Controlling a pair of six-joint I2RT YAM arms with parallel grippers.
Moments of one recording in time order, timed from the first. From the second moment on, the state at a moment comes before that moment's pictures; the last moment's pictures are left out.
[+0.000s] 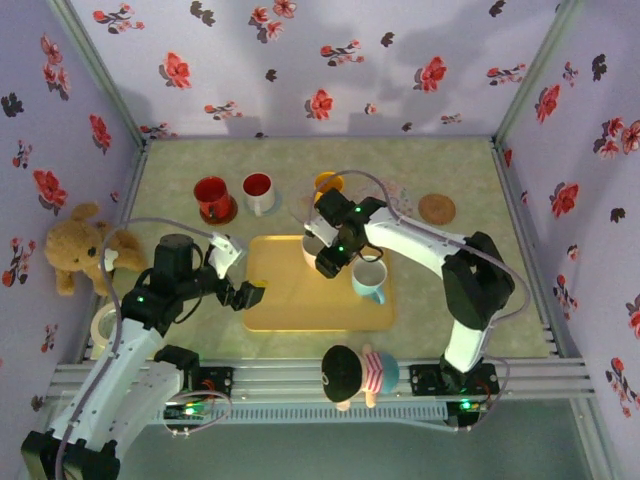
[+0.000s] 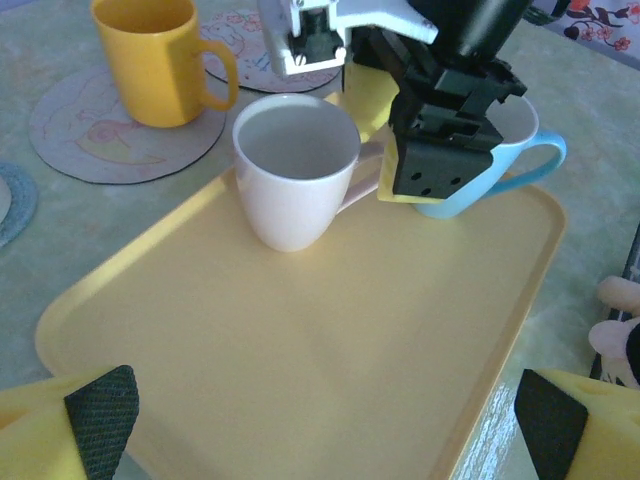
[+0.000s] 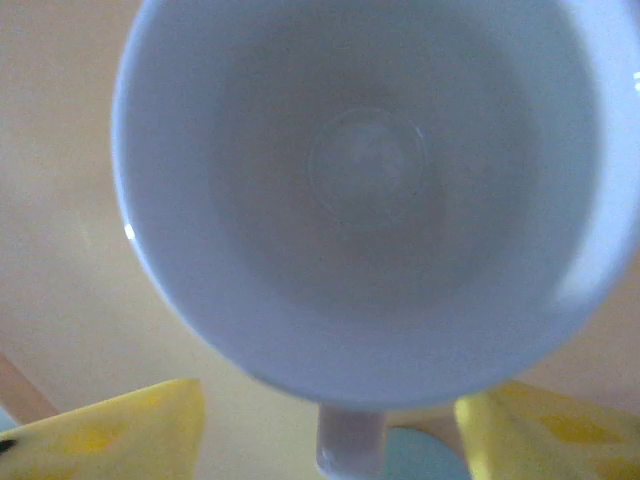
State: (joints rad) left arm -0.34 0.68 0.61 -0.56 0.58 0.26; right arm 0.78 1.79 1.36 -0.88 -0.14 -0.11
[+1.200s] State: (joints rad) left arm -0.34 0.68 0.60 -0.54 0.56 0.24; right arm 0.79 1.83 1.36 -0.82 -0.07 -0.09
